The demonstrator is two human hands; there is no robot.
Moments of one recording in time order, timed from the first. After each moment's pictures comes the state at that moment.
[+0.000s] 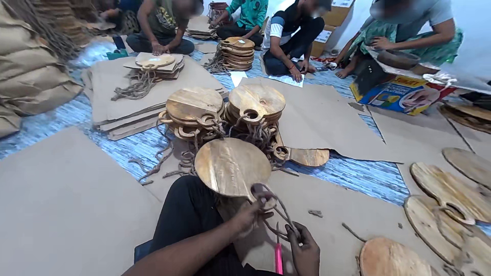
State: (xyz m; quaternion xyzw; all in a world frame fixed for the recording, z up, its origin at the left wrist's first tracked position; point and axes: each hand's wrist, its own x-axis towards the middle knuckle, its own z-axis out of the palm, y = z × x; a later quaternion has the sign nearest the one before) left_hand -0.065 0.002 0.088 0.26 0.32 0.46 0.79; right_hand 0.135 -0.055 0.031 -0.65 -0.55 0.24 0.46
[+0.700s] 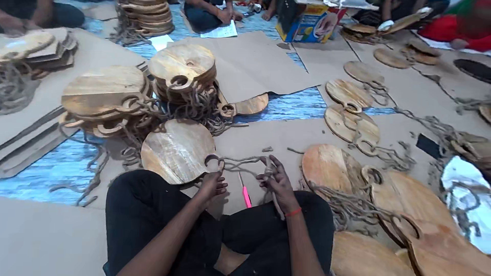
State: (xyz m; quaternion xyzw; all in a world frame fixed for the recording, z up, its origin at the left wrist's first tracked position) left_hand -0.054 -0.001 0.058 0.31 0.59 0.23 0.70; right_hand 0.175 -0.080 0.071 -0.50 -0.35 0.52 0.60
